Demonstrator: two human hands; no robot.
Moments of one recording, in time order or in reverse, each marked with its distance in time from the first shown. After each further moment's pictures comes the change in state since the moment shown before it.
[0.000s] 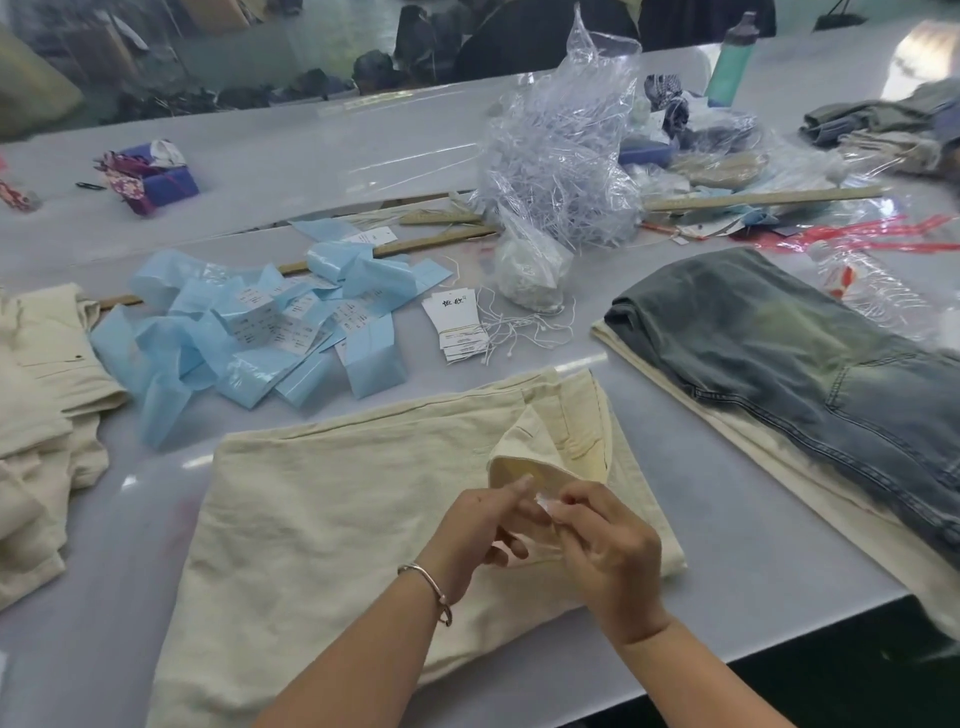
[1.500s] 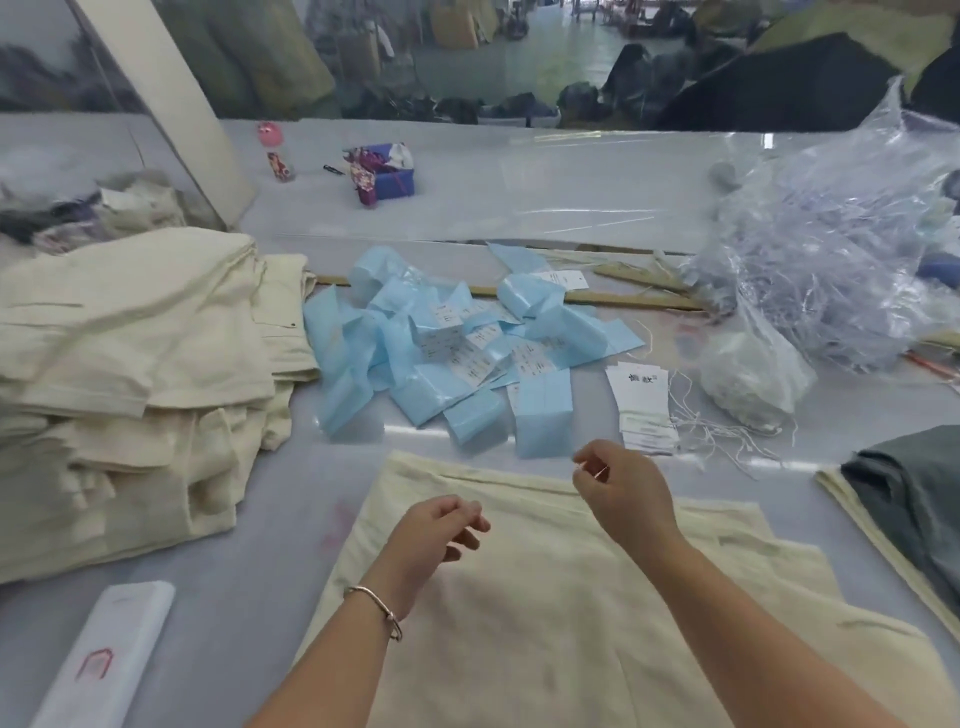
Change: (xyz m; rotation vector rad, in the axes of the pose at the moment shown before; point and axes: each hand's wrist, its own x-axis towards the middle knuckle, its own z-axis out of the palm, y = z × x) left_hand -0.016 -0.004 -0.203 -0.193 0.509 0.051; right_hand 0.154 -0.042 0.190 0.096 -0.734 0.339
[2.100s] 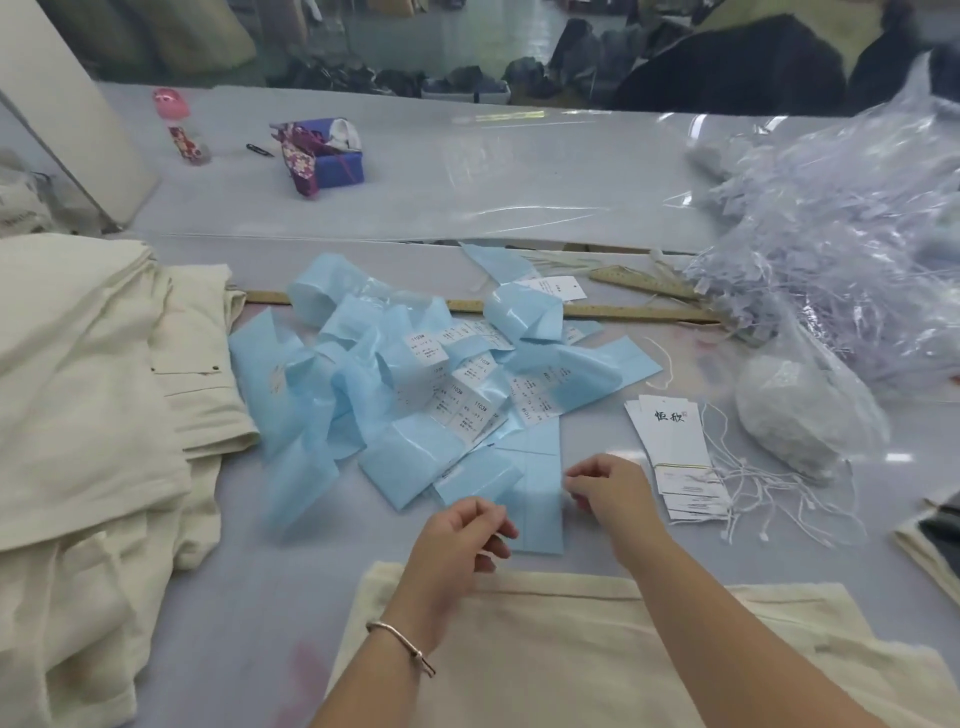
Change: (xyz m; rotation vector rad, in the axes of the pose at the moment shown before) left_hand 0.134 0.020 -0.012 -0.168 -0.108 0.031; right_hand 0.131 0.009 0.080 0.546 0.055 0.456
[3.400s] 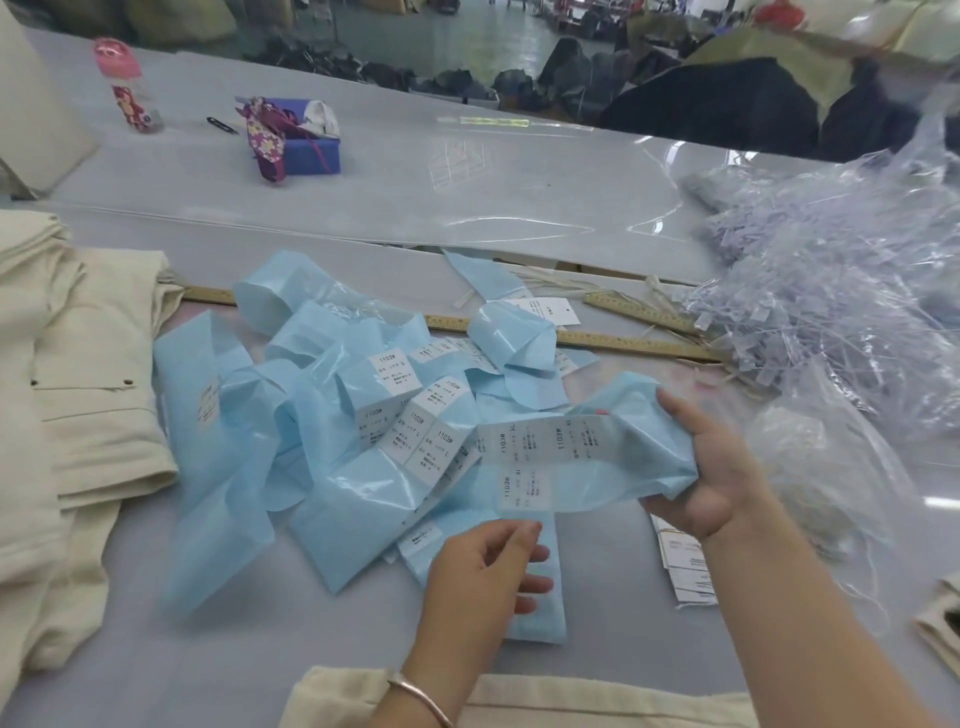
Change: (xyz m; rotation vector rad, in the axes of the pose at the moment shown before) left_hand 0.045 0.021 0.040 0.006 0.071 -0.049; right_hand 0.039 -0.105 -0.052 0.794 -0.300 0.369
